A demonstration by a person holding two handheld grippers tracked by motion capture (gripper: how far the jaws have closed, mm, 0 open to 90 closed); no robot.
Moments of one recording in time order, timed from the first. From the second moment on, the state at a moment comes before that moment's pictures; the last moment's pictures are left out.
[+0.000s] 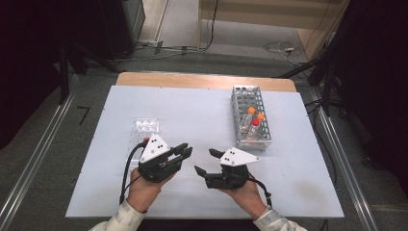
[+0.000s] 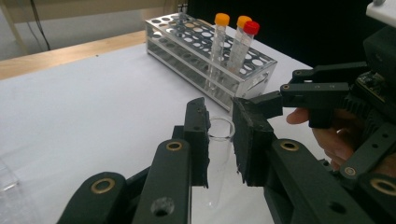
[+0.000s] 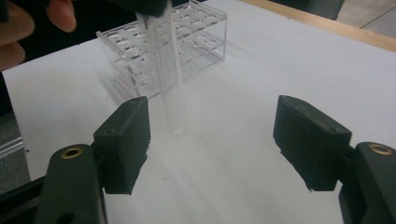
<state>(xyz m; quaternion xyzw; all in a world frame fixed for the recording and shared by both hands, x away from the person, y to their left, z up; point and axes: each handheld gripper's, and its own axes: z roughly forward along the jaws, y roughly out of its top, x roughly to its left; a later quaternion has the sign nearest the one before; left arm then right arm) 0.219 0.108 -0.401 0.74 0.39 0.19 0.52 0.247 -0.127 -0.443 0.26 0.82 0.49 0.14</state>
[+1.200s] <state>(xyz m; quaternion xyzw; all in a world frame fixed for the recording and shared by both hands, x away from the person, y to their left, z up) 0.201 0.207 -0.371 0.69 0.46 0.27 0.49 0.253 -0.140 -0.445 0.29 0.81 0.49 0.14</state>
